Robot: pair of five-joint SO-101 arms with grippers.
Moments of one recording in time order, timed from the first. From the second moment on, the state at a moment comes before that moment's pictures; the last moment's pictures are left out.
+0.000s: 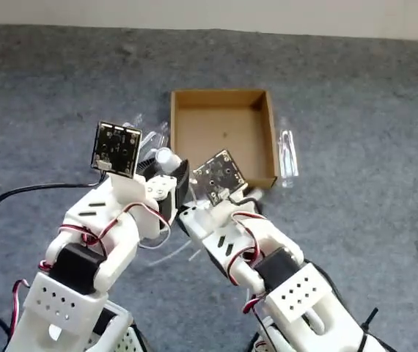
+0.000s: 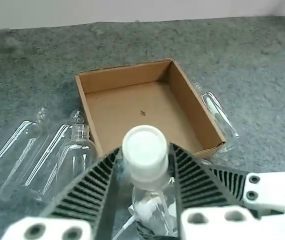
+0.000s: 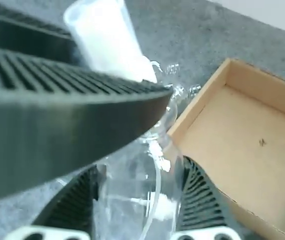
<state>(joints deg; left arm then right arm) 20.3 -62.5 55.8 51.3 16.2 -39.6 -61.5 64.8 28.8 2.1</state>
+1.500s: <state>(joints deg) 19.9 -61.5 39.9 62.4 12.6 -40.1 -68.6 68.3 27.6 4.3</state>
